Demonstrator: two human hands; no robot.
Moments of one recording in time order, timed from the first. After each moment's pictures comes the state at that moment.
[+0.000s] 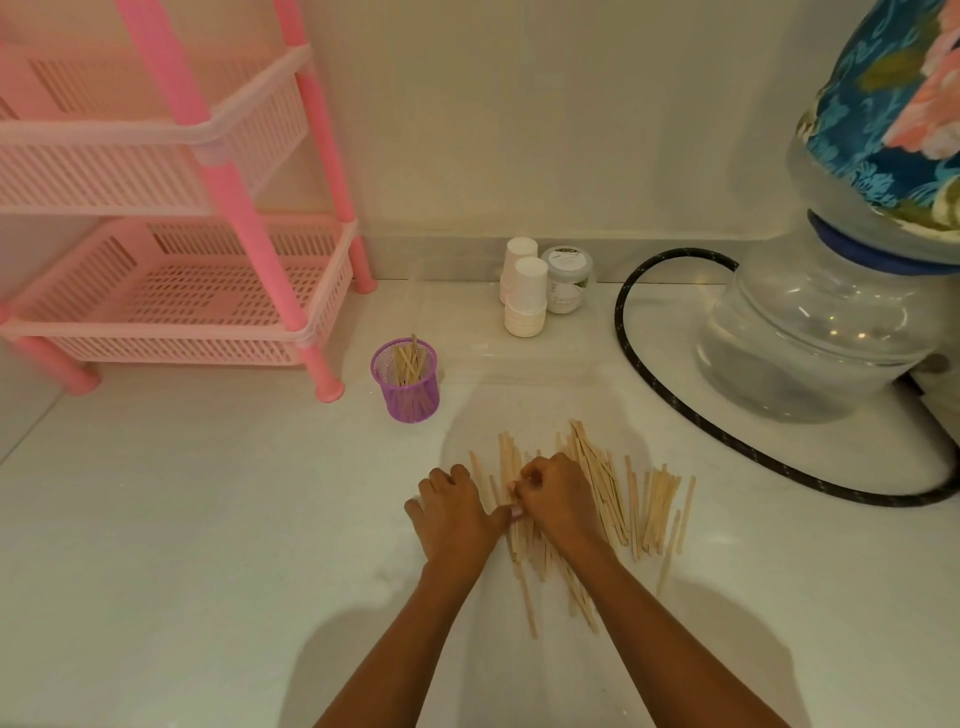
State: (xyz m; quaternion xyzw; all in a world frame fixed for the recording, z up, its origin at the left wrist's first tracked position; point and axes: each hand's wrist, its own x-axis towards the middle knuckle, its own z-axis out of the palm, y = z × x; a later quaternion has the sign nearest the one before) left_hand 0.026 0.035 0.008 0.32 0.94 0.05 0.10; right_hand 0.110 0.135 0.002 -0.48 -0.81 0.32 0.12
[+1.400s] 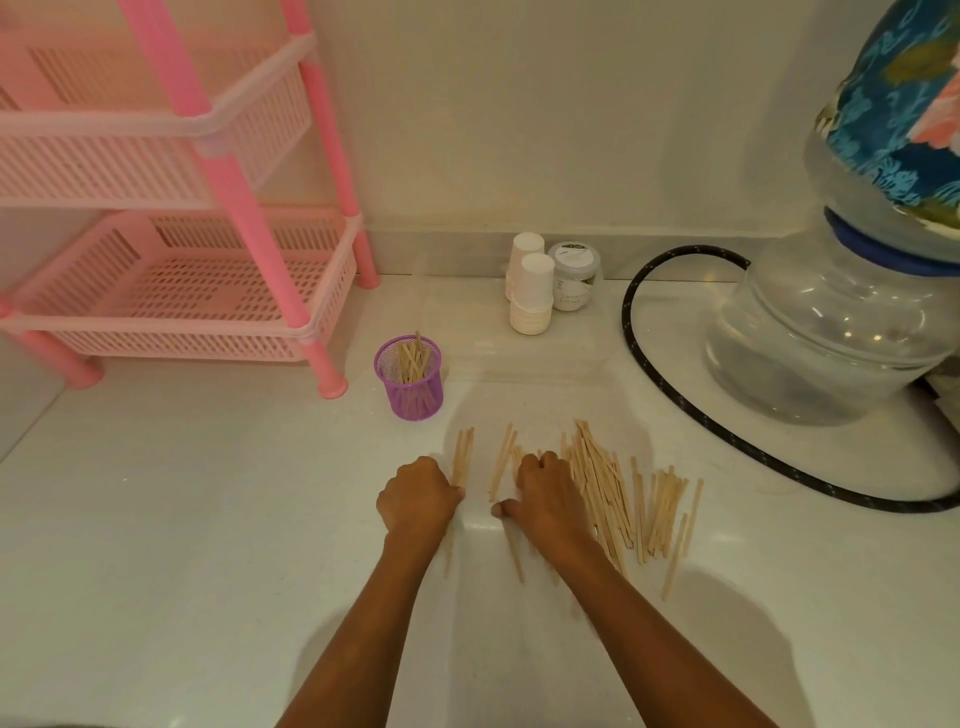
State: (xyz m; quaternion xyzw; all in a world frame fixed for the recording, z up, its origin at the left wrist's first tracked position) left_hand -0.026 0.032 0.021 0.24 0.95 0.09 0.19; right_hand 0.098 0.121 0.010 -0.43 -0.88 0.21 0.01
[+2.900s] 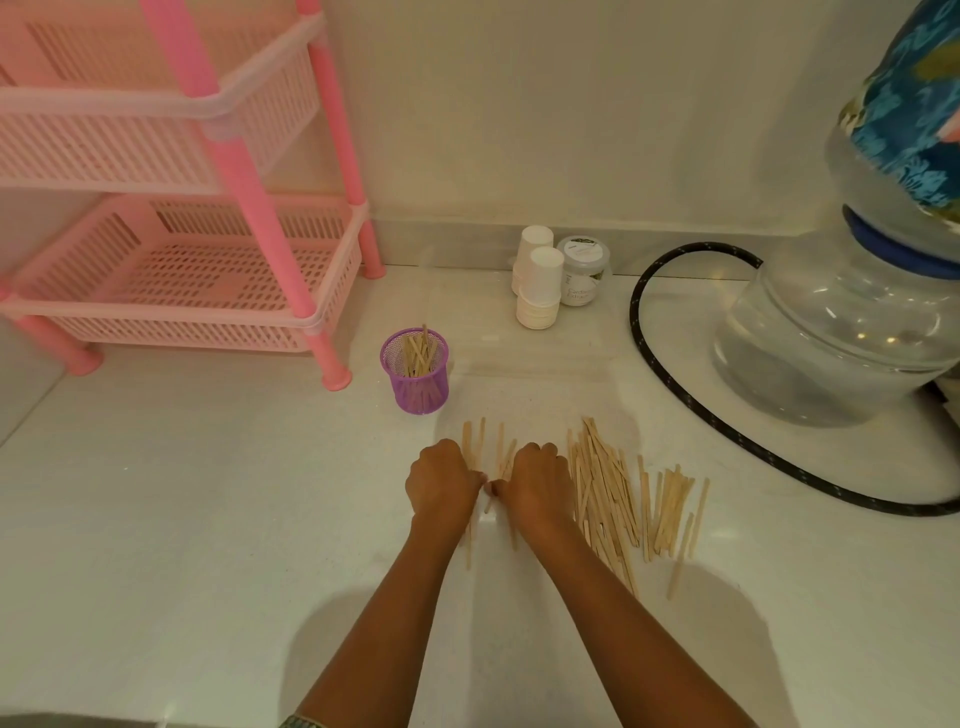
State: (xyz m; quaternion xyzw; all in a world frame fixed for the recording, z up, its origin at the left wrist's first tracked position) left_hand -0.016 0.053 0.032 0.24 0.94 0.14 0.22; right_hand 0.068 0.113 0.024 -0.51 -0.84 0.20 -0.02
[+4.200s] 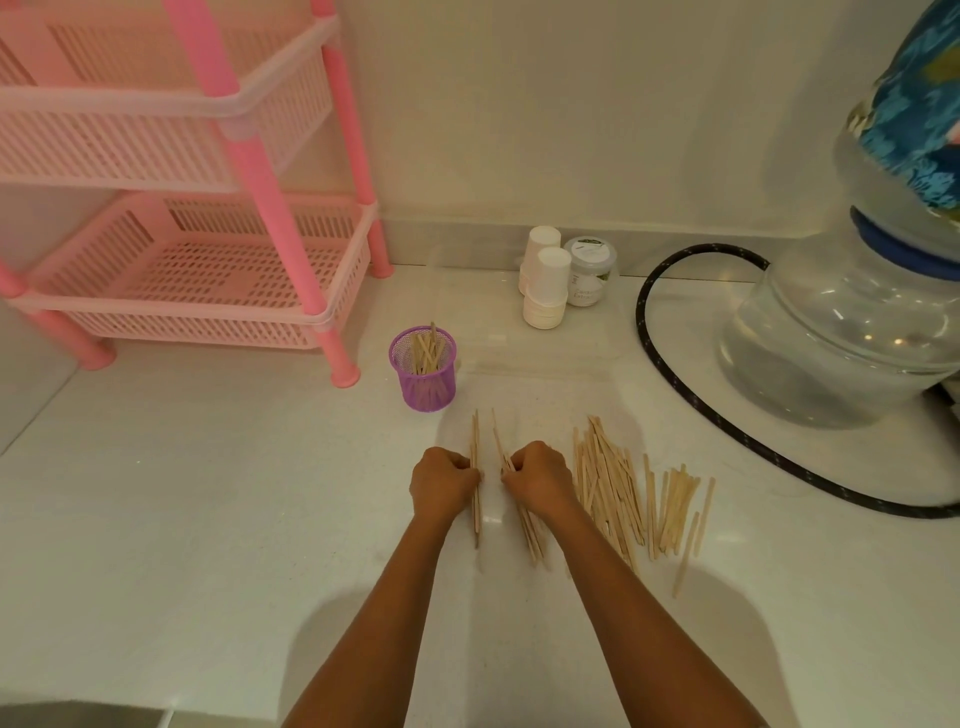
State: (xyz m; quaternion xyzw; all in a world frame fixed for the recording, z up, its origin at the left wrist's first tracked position) left_hand -0.022 0.040 0.017 0.17 0.88 0.34 0.29; right_hand 0.065 0.122 0.033 -0.48 -0.80 0.36 -0.05
